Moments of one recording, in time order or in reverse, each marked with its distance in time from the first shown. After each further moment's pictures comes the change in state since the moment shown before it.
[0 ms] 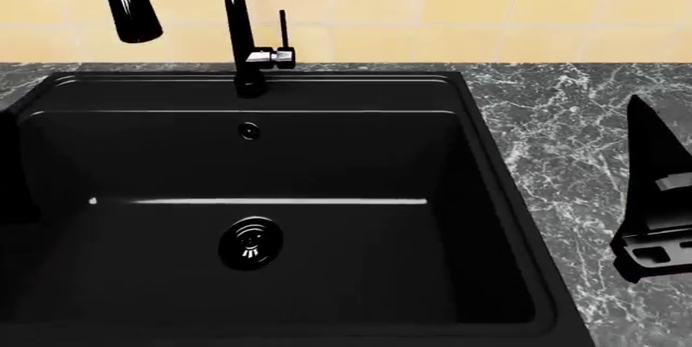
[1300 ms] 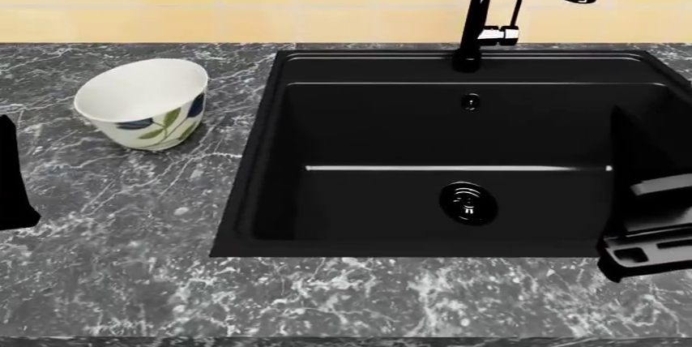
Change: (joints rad) left arm 0.030 0.027 -0.032 0.000 0.024 -0.014 0.023; right arm -0.098 0.000 0.009 0.000 -0.075 -0.017 -0.033
